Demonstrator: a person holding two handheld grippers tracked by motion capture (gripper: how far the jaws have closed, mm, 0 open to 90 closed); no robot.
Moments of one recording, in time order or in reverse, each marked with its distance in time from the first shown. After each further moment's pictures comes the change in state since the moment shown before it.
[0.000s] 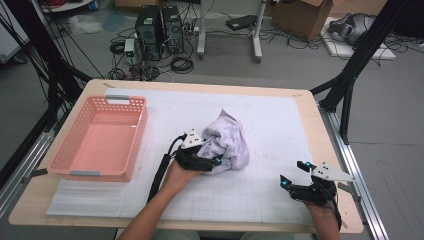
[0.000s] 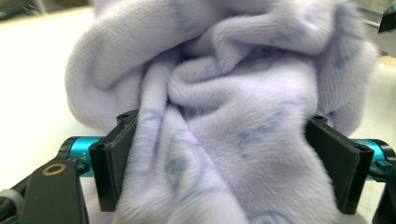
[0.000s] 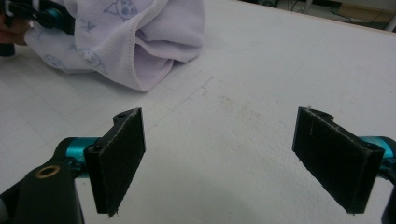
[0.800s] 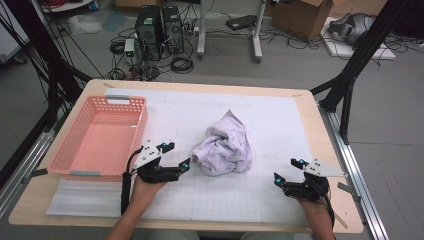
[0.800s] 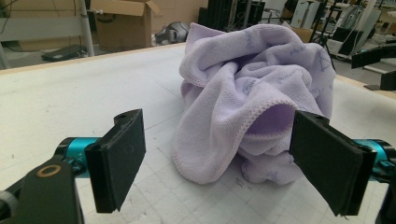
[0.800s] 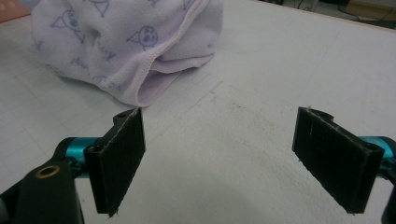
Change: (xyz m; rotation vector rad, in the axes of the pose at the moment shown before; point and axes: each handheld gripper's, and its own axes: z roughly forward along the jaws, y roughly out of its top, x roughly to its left) left arm 0.017 -0.037 -0.096 -0.211 0.100 -0.015; right arm 0.005 0.005 0.016 0.012 0.014 -0.020
